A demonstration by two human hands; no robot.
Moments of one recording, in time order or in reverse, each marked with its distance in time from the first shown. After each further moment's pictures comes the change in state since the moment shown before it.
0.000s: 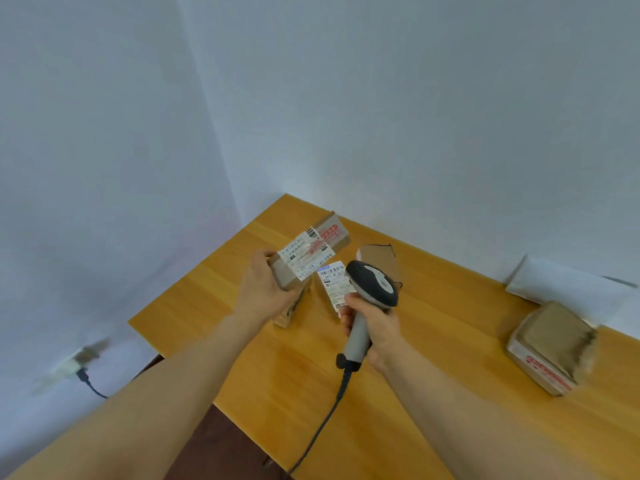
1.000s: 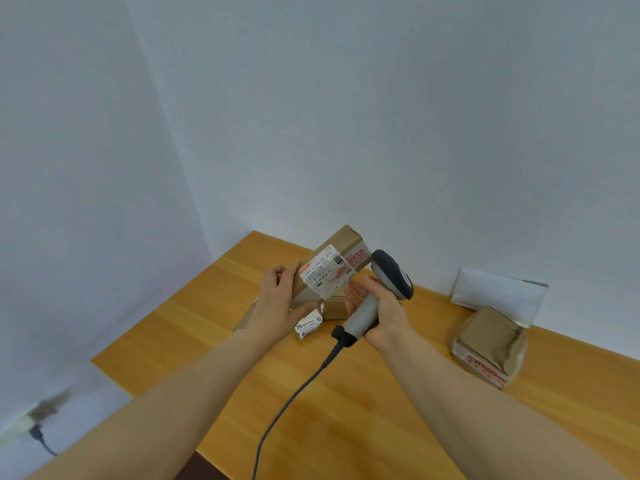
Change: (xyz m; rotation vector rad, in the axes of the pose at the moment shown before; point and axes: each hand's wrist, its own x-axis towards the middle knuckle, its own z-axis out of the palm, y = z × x) left_hand -0.048 0.077 0.037 0.102 -0.078 0.431; right_hand -0.024 -0.066 -0.063 0.407 0.015 -0.079
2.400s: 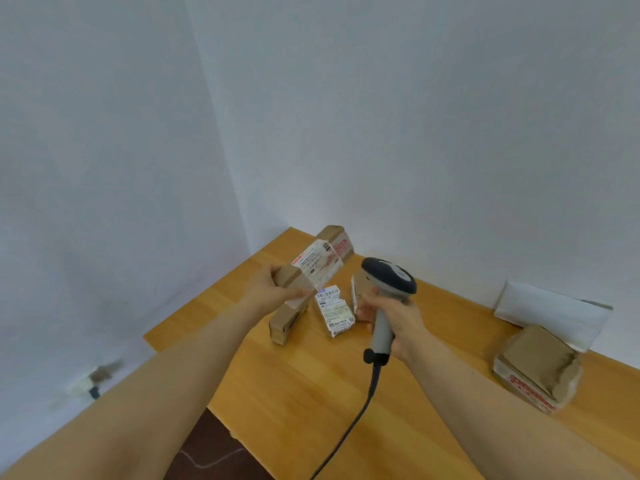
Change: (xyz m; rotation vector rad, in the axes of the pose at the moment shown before) left_hand 0.010 -0.040 -0.058 -0.306 0.006 -0.531; right_hand -0.001 0.014 0.014 -0.501 -0.075 -0.042
